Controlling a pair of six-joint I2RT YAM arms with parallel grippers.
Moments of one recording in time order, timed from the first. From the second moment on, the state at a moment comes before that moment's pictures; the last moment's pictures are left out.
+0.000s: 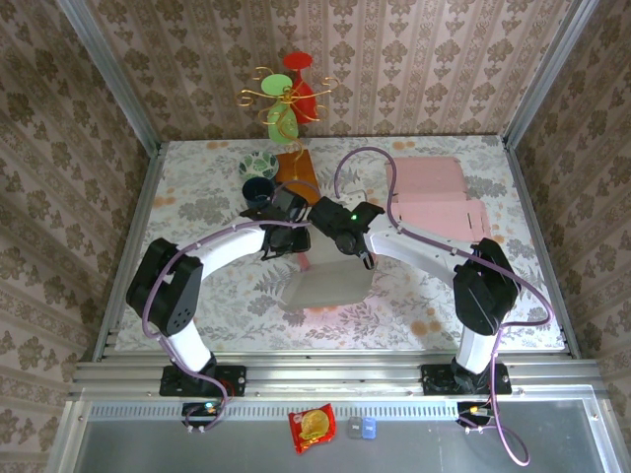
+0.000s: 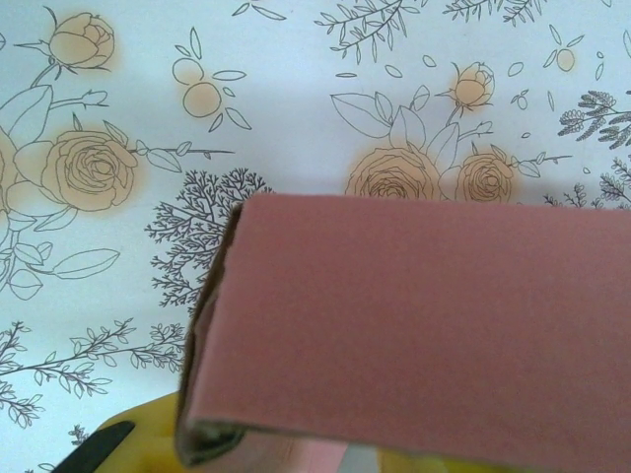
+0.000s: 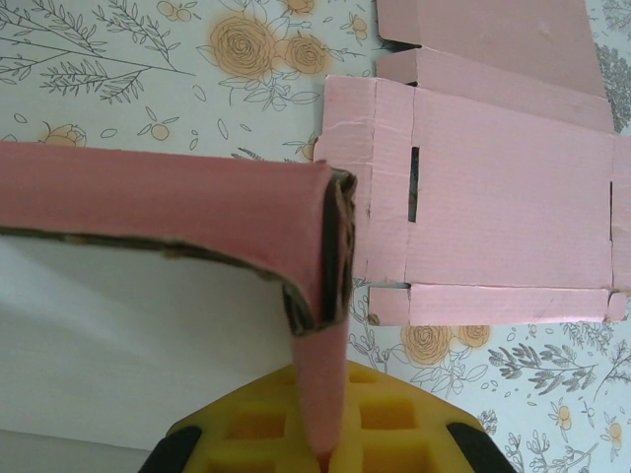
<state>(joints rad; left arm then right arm) -0.65 1.71 1.13 -0.50 0.02 -0.61 0.80 1.79 1.45 -0.99 0.69 0.63</state>
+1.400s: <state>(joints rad) -0.56 1.48 1.21 -0.70 0.03 -0.74 0.73 1.79 1.45 -0.99 0.52 0.74</state>
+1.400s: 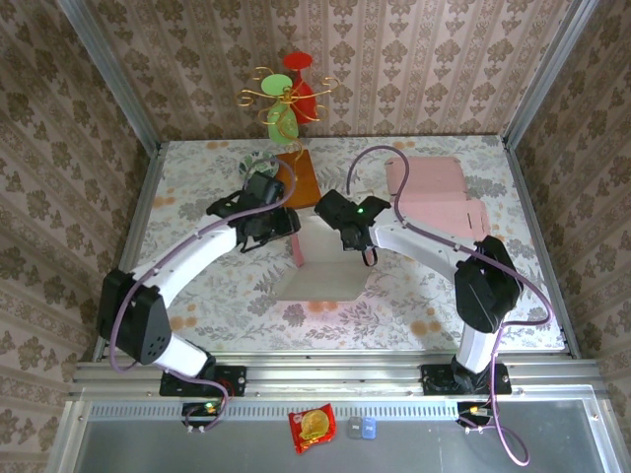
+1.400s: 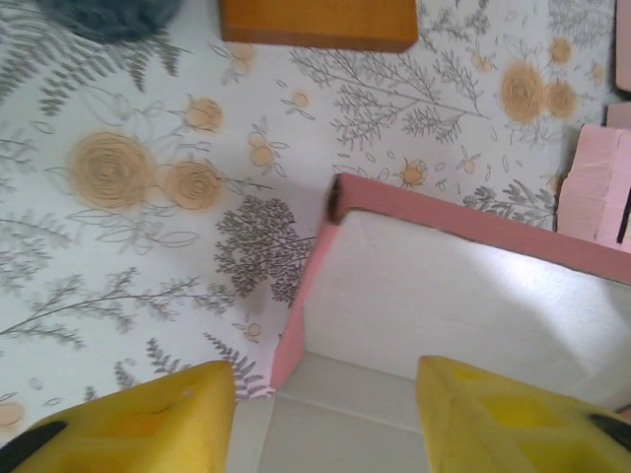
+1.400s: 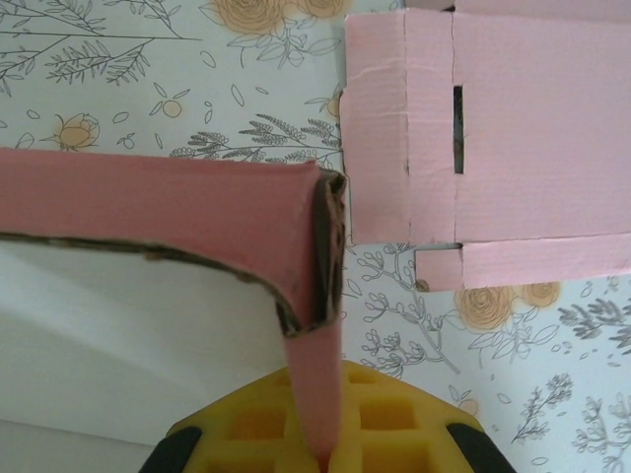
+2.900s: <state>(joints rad) -0.55 1.51 0.86 -0.39 0.32 -0.93 0.61 1.58 1.08 -0.66 -0.19 1.76</state>
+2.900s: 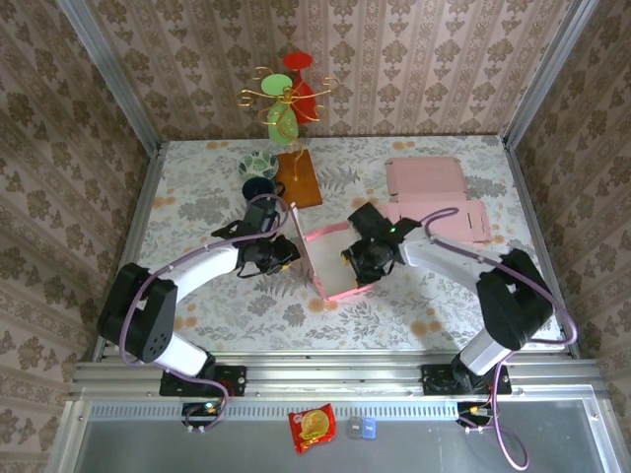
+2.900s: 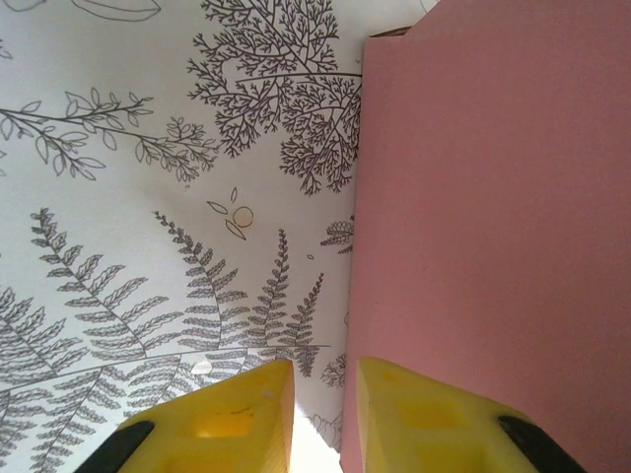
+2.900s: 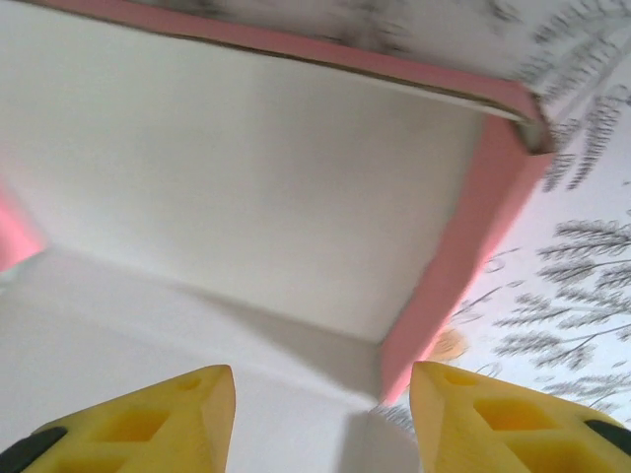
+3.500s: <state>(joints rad) -0.55 1.65 0.88 -0.33 0.34 -0.98 0.32 1.70 1.03 -0.68 -0.21 1.17</state>
